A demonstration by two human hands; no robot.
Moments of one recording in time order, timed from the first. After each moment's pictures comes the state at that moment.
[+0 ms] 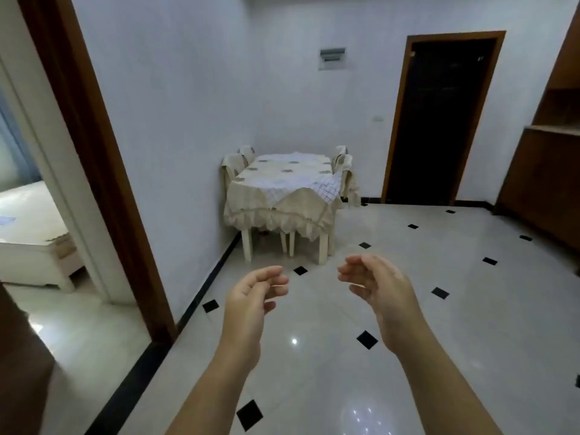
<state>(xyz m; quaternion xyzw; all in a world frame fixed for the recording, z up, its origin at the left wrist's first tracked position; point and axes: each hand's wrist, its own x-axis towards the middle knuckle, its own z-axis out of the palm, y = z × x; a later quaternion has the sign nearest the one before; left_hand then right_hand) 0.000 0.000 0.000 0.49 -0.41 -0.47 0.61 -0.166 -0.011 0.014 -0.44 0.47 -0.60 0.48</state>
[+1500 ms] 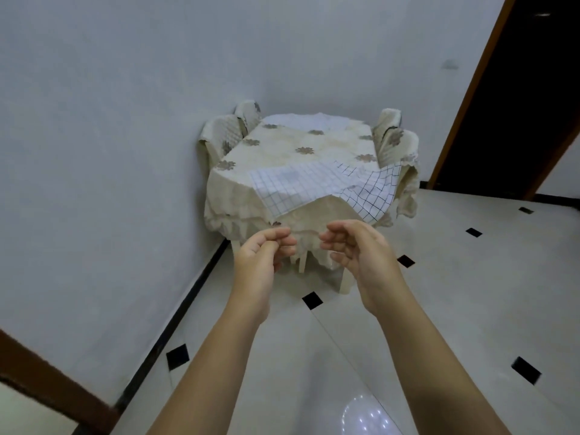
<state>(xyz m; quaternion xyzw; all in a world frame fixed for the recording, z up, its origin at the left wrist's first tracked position) 0.006 -0.830 -0.046 0.51 -0.35 -0.47 0.63 -0.127 -0.842 -0.024 -0.43 0.44 -0.55 0.56</state>
